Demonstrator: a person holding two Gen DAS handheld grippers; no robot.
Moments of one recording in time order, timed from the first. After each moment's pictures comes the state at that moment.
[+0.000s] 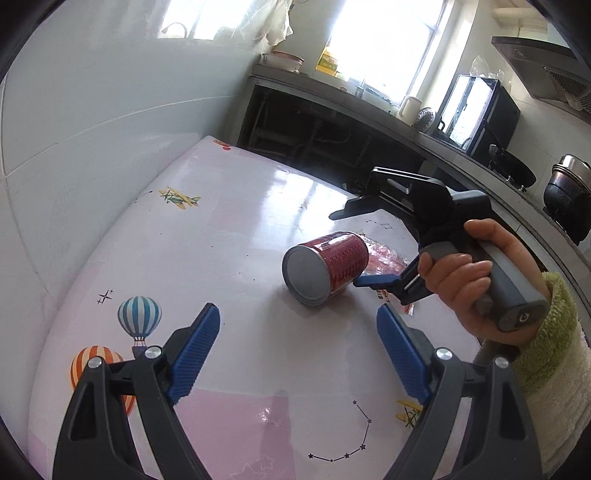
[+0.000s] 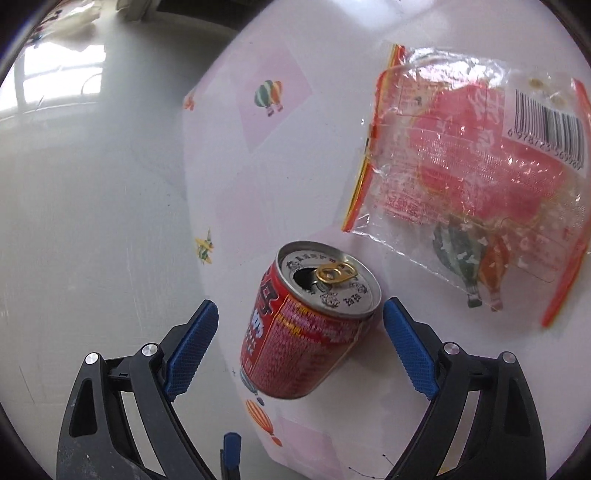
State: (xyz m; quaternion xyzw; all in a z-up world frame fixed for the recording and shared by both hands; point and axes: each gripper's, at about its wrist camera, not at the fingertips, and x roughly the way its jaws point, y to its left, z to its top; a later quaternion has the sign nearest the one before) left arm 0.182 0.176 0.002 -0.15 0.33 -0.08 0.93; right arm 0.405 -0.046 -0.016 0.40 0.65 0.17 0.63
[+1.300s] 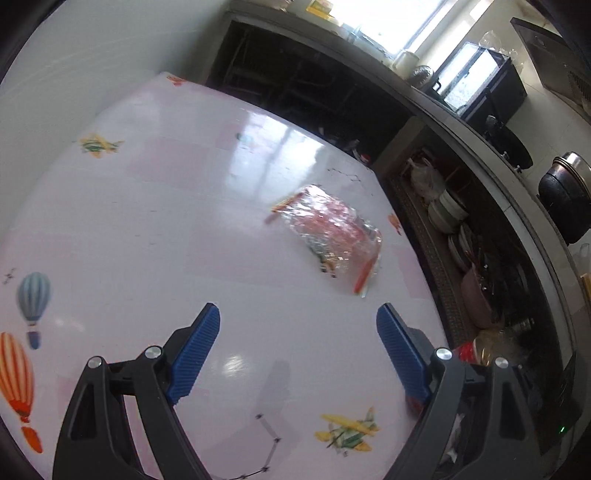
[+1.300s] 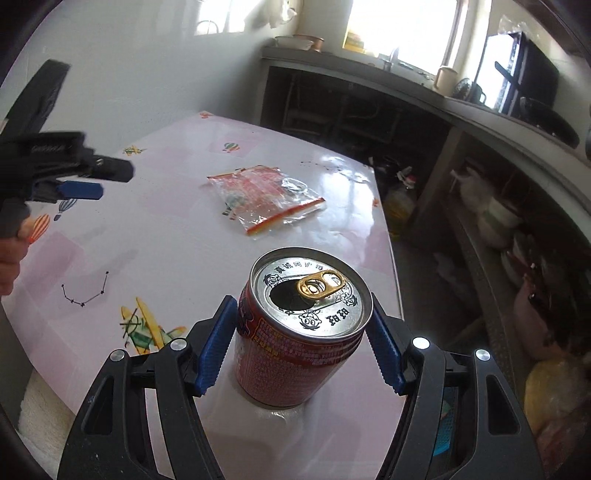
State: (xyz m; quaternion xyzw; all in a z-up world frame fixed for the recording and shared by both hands) left arm 0.253 0.094 -0.011 -0.19 0.45 -0.14 0.86; right arm 0.167 -0.127 0.046 -0.10 0.36 0.07 0.92
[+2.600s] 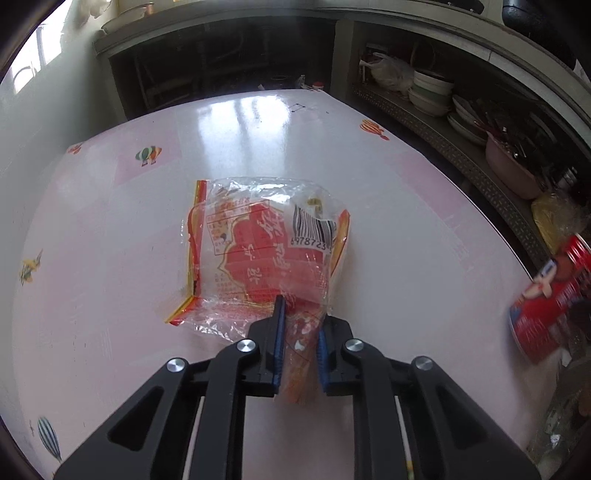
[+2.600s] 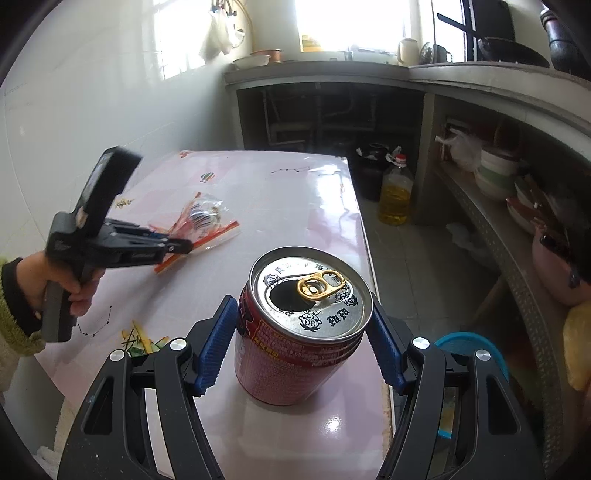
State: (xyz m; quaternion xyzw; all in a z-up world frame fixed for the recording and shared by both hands) left arm 0.272 0.010 -0.055 0.09 0.47 -0.19 0.85; right arm 0.173 -0.187 0.038 0.03 0.35 0.08 0.93
